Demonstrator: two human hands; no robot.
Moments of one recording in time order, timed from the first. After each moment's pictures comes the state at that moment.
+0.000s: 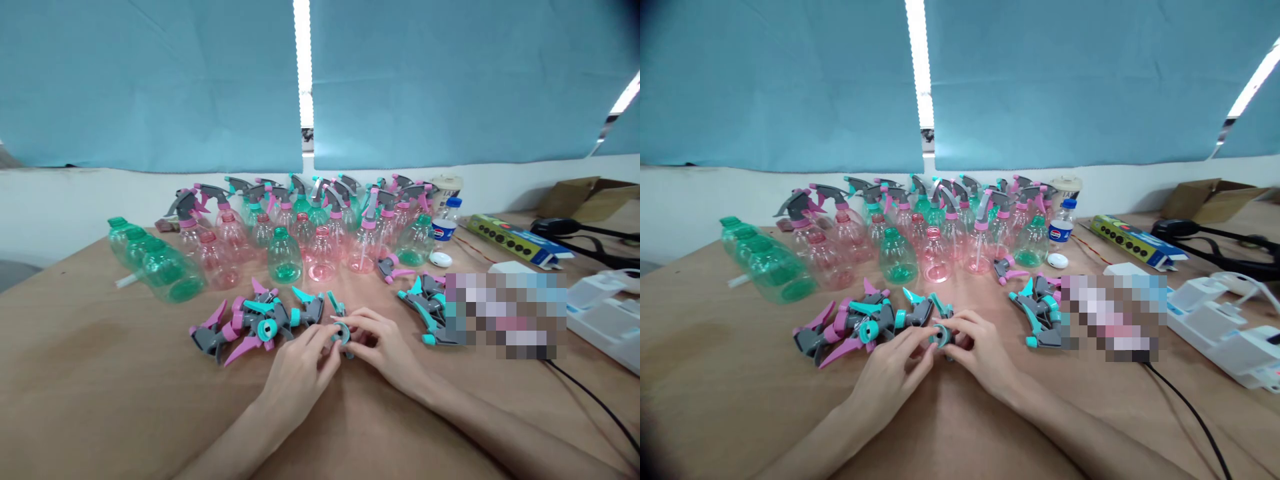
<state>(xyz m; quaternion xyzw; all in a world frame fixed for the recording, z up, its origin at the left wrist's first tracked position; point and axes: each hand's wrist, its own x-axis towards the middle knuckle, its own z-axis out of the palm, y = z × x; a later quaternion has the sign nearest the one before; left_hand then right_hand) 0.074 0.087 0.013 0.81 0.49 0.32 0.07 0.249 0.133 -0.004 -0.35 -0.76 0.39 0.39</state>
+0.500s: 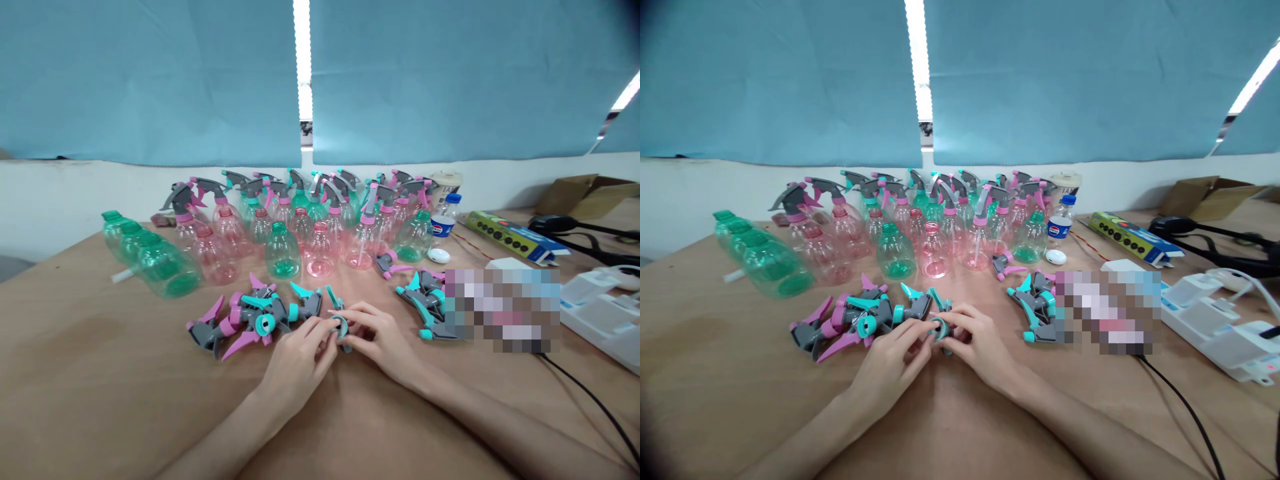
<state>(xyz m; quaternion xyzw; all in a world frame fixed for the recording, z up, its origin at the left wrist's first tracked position) 0.073 0.091 0.015 0.81 0.48 0.32 0.07 0.250 0.134 0.000 -0.35 -0.77 0.38 0.38</state>
